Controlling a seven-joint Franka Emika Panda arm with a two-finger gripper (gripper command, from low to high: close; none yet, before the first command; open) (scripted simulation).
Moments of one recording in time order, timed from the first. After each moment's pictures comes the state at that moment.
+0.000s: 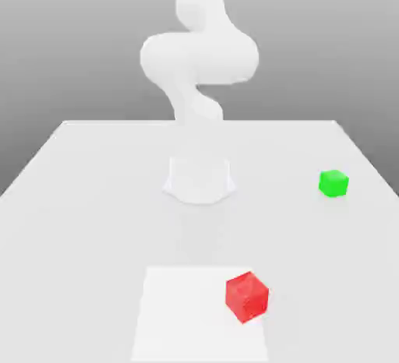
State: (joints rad) arm 0.03 -0.71 -0.01 -2.34 0.00 2.35 0.76
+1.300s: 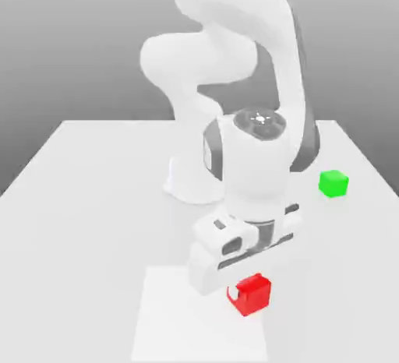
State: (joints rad) arm 0.18 0.12 0.01 -2.70 -0.01 2.81 0.45
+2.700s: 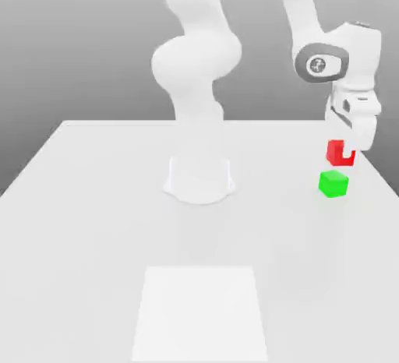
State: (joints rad) arm 0.95 -0.12 0.65 -2.90 0.16 2.81 0.61
